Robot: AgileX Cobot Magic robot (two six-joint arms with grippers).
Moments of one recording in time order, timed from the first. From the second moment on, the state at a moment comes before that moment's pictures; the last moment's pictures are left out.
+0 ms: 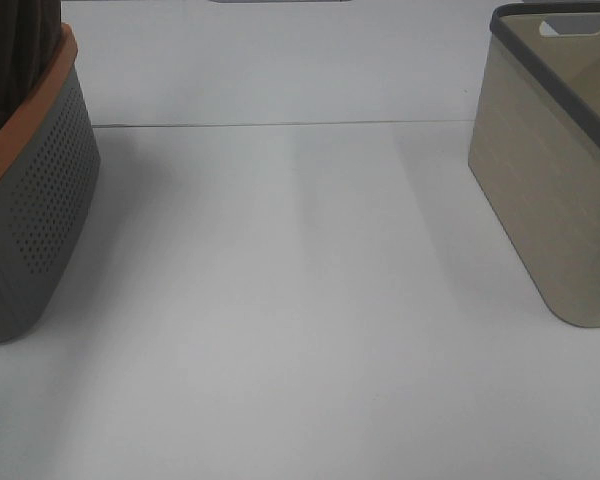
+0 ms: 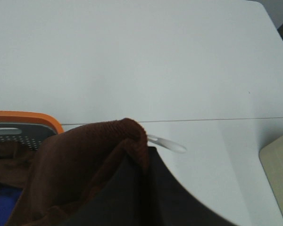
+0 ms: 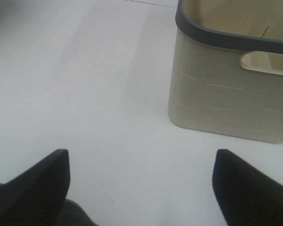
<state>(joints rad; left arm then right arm) -0.17 1.91 -2.43 -0.14 1.22 -0.18 0.00 0.02 -0.51 0.14 1.07 -0.16</state>
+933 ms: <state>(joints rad) -0.48 1.98 -2.48 -0.23 0.88 -0.20 0.00 0.02 -0.51 0.14 1.07 -0.16</state>
